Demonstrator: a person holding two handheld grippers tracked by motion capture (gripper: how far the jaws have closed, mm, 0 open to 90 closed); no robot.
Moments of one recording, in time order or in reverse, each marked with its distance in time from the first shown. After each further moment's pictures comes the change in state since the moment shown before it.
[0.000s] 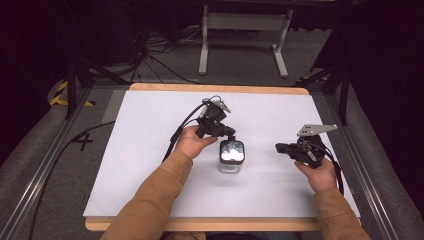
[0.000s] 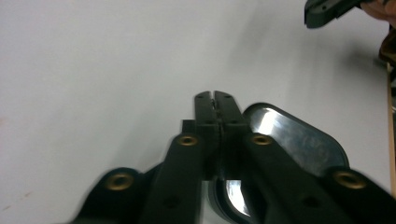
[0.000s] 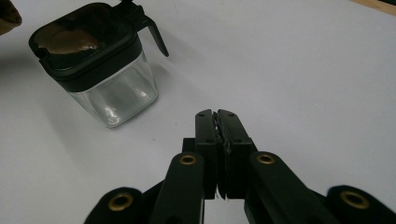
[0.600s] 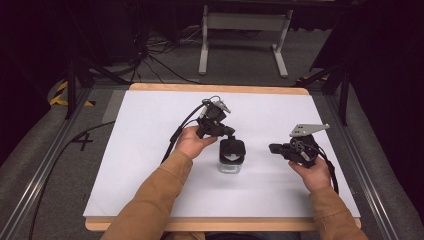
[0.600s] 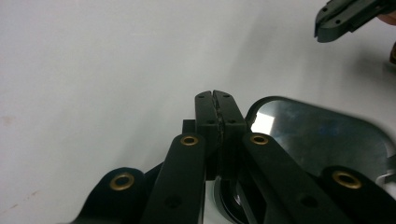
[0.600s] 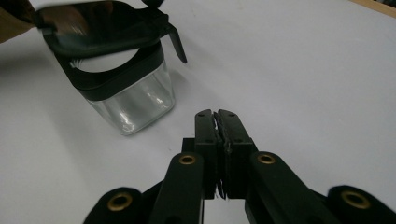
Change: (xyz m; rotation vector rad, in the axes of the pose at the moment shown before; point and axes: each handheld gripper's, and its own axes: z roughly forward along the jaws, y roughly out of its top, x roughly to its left) left arm 0.000 -0.001 0.005 0.006 0.040 0.012; right arm 0.013 0.010 0.010 0.005 0.031 -0.038
